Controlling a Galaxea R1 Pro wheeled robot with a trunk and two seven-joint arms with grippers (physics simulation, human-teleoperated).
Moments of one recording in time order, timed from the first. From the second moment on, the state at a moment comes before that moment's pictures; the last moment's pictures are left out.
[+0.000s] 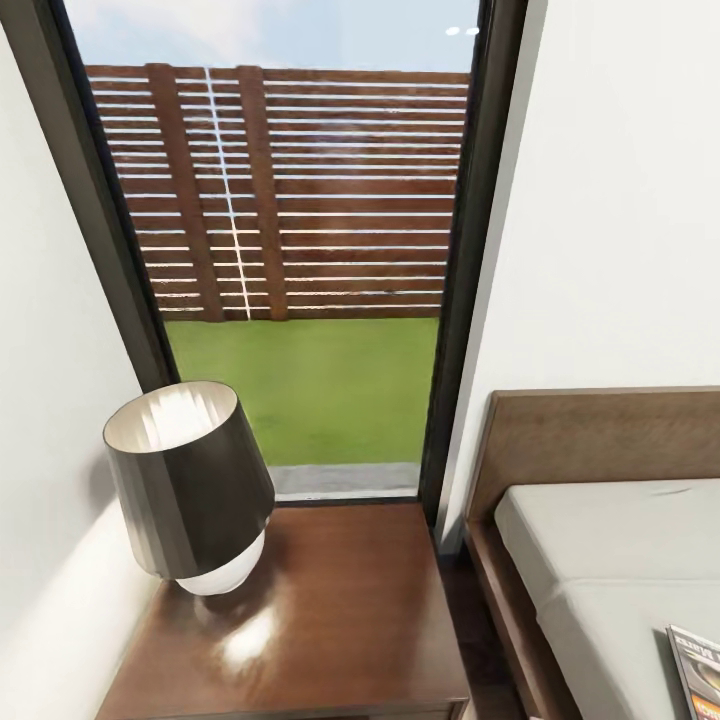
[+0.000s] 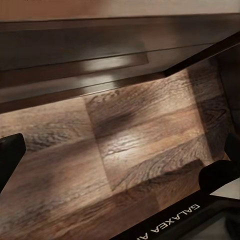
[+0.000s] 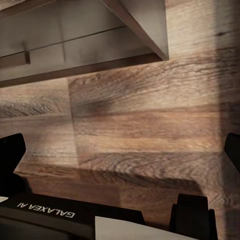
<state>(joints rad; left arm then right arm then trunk) -0.35 0.03 -0.01 -0.08 0.01 -0.19 -0.54 -0.47 -0.15 -0.09 0.08 -0.07 0.02 0.49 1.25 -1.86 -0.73</state>
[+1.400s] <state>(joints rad) -0.35 0.03 -0.01 -0.08 0.01 -0.19 -0.54 -0.47 -0.15 -0.09 0.08 -0.07 0.02 0.49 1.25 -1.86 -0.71</state>
